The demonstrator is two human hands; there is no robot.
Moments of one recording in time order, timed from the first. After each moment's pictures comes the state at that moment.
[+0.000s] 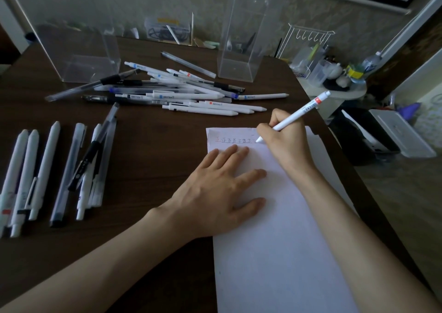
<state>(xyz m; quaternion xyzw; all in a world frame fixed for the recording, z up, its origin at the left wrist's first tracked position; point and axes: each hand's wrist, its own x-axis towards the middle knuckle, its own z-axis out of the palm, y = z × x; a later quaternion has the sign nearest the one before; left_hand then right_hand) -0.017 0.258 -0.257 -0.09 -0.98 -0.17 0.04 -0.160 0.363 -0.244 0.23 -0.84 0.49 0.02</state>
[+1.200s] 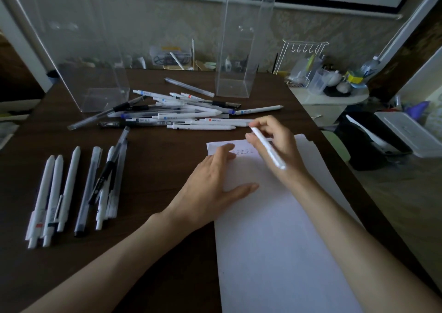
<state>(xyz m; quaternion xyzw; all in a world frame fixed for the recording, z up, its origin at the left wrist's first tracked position) -0.022 0.253 -0.250 0.02 -0.91 -0.40 0.10 -0.159 0.368 -0.249 0.31 -0.79 0.53 -0.02</state>
